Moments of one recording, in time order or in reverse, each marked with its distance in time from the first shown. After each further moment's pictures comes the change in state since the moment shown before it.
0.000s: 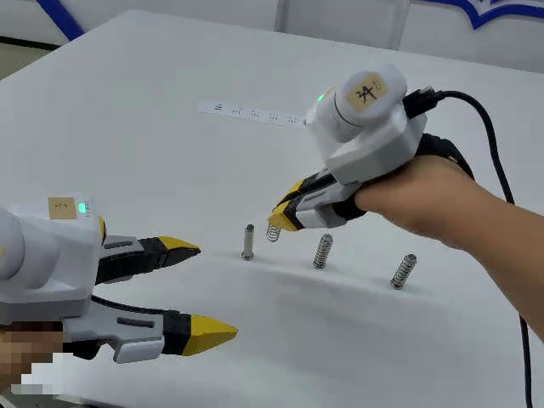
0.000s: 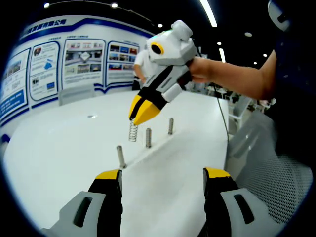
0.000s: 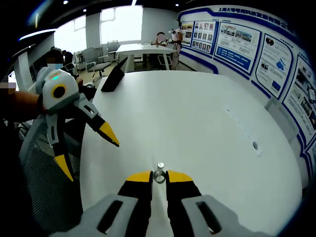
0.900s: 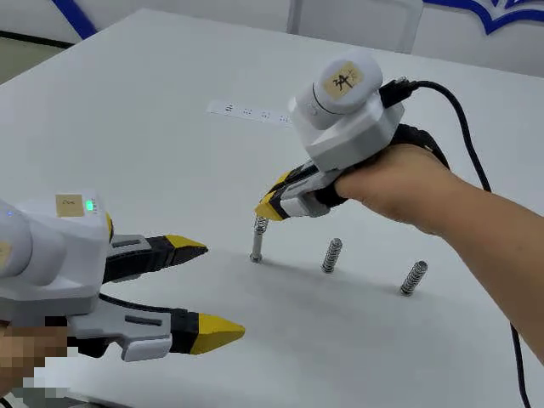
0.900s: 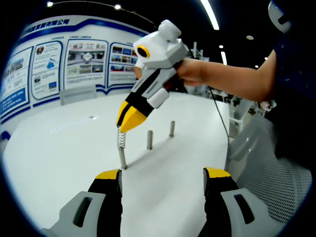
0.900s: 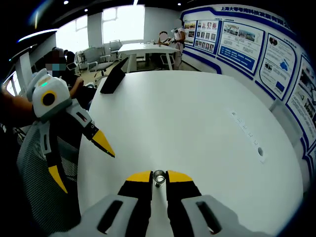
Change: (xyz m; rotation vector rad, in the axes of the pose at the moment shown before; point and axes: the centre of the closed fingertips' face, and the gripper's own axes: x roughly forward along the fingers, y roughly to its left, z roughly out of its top) left arm -0.002 0.002 0.003 -0.018 -0.023 0.007; right arm 0.026 0.000 0.013 -0.004 0.012 0.029
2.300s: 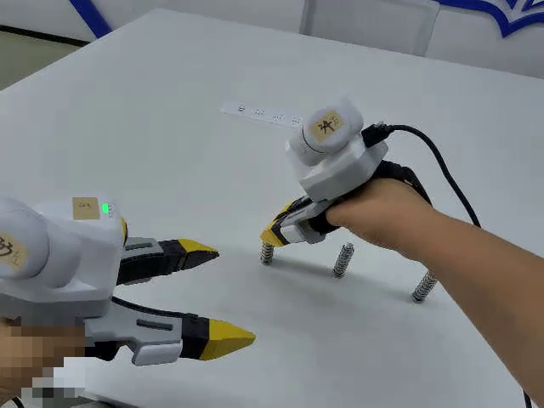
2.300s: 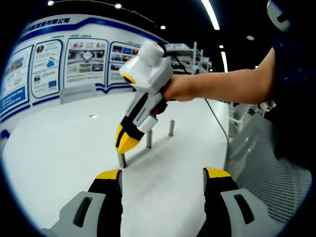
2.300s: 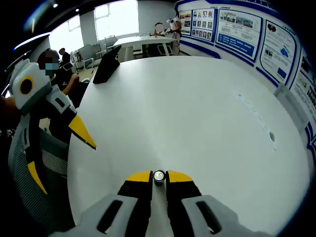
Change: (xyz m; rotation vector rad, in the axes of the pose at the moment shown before) left arm 0.000 -0.001 -0.002 -0.010 0.004 -0.004; right arm 0.043 0.000 -0.033 0.066 0.074 0.024
